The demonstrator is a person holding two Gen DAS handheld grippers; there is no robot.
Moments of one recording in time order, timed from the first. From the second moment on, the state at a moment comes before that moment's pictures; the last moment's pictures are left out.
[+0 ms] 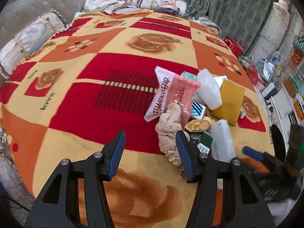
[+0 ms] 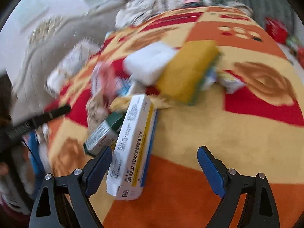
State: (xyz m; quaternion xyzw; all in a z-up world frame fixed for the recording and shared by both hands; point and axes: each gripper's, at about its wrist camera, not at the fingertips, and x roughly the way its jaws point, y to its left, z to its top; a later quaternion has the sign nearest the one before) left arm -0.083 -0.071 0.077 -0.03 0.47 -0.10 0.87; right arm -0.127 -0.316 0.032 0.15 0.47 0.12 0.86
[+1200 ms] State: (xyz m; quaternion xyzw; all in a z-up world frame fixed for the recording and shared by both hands) left arm -0.097 -0.116 0.104 -0.05 0.45 -0.22 0.87; right arm -0.159 -0.336 0.055 0.06 0.43 0.09 0.90
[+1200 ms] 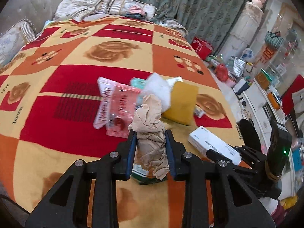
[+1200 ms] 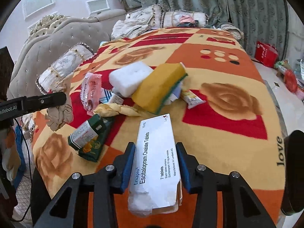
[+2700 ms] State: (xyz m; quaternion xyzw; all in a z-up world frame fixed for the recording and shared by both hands) left arm -0.120 -0.266 0.100 0.02 0.44 -0.30 0.85; right arm -0.201 -0.436 0.082 0.08 0.39 0.00 0.92
